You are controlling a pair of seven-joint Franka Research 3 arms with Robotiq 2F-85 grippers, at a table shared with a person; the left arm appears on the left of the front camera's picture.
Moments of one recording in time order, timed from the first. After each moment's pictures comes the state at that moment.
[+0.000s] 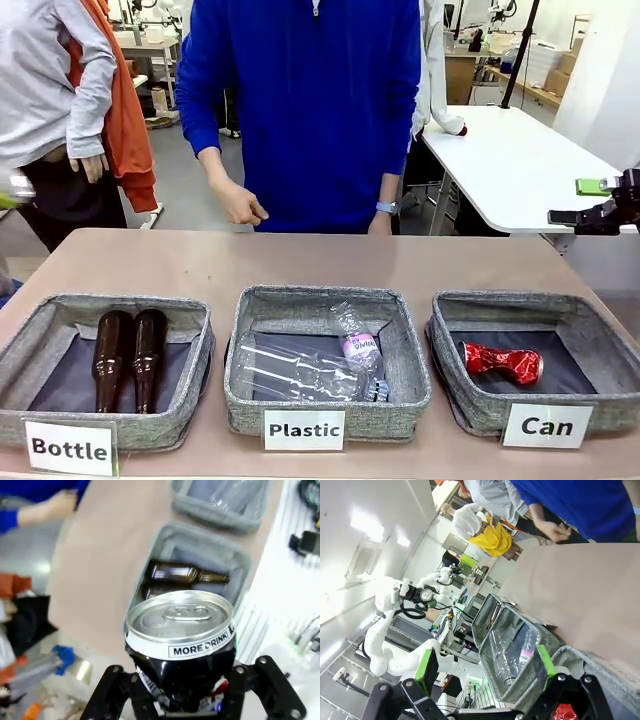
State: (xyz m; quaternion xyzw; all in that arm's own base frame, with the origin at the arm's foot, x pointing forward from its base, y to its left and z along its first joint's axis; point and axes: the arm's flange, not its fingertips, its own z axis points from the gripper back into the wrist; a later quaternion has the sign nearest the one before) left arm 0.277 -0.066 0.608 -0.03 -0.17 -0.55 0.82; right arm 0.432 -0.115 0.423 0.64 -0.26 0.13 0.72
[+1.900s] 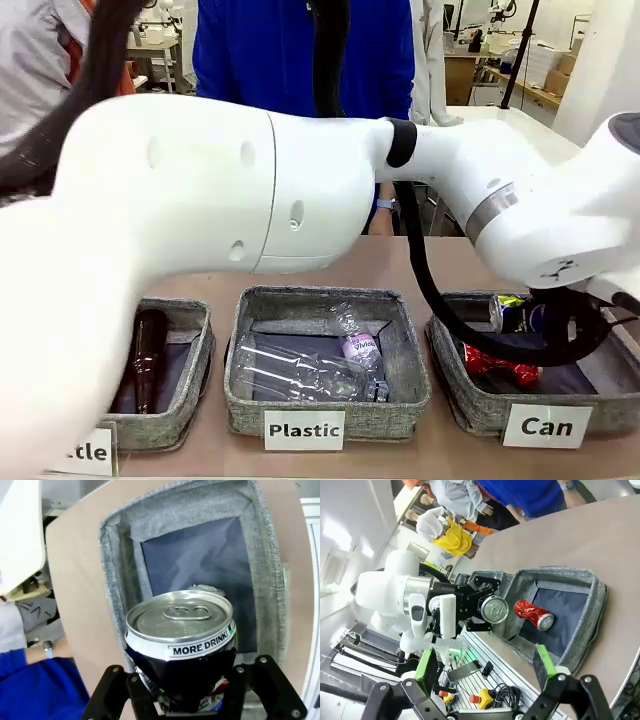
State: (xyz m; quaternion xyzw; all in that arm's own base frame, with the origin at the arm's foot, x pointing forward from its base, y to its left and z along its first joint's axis) left arm 0.321 -0.716 0.430 0.05 -0.19 -0.74 0.64; right arm 0.251 -0.309 0.440 0.55 -0.28 0.08 0.78
